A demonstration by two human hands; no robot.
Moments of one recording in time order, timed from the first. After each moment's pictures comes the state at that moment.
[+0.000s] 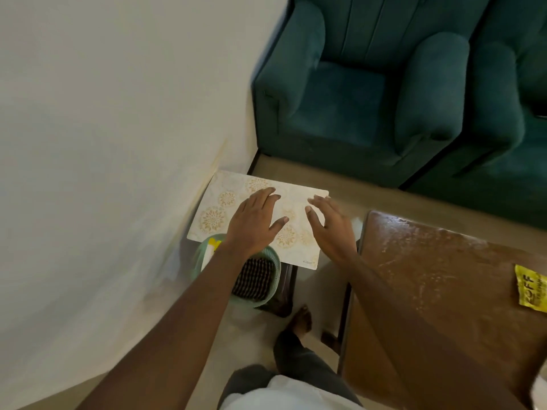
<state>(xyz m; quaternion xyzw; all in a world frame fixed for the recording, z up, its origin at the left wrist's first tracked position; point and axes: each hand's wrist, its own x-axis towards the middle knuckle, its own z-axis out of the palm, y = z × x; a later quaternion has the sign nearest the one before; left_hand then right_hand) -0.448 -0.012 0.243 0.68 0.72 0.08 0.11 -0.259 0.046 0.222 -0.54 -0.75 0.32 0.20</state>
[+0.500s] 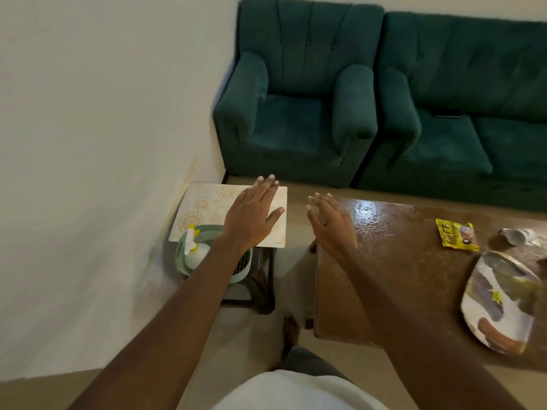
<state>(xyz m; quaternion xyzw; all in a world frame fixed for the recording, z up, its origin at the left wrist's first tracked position) -0.346 -0.108 0.332 0.75 0.66 0.10 0.04 -0.141 -0.084 0.300 -0.59 -0.74 0.21 0.26</state>
